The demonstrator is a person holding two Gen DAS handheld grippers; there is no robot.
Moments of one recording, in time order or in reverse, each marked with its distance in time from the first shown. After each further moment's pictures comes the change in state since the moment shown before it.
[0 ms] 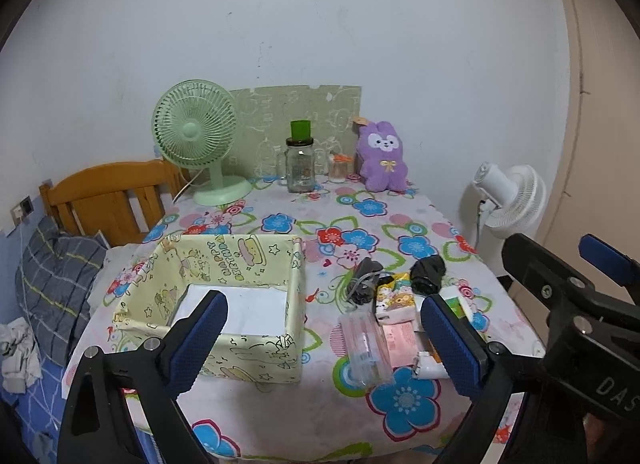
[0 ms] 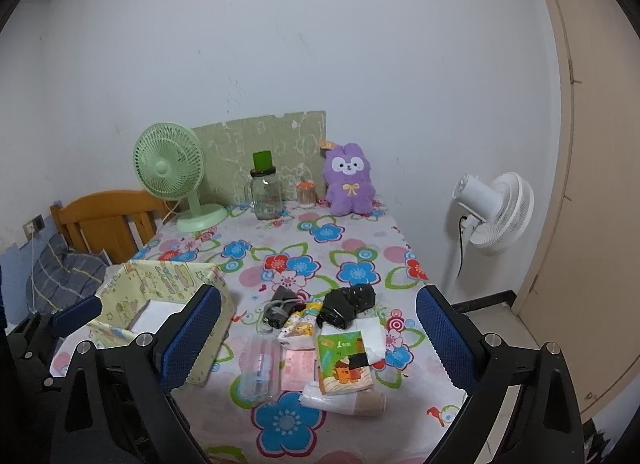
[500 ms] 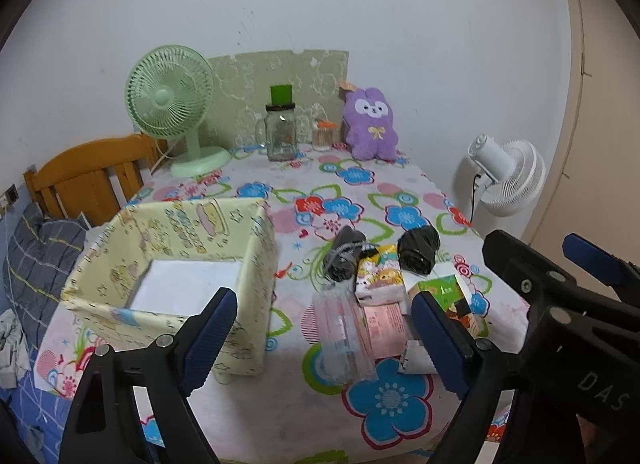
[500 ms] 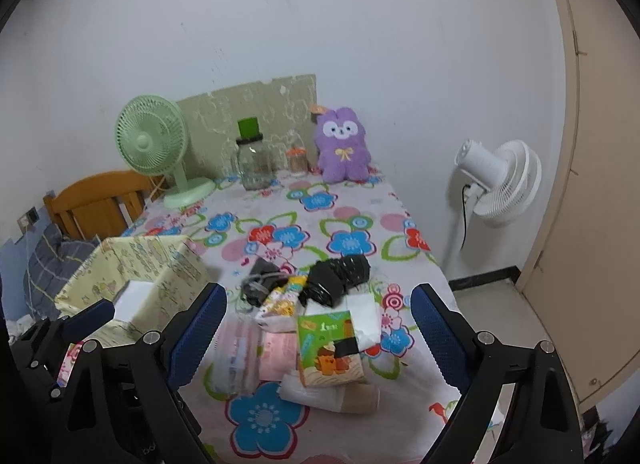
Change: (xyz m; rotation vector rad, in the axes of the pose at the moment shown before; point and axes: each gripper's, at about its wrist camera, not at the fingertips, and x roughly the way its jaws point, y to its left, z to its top) left arm 0.046 -0.026 -0.015 0.007 0.104 -0.043; right arm 0.048 -0.023 -0.019 0.027 0.098 0.000
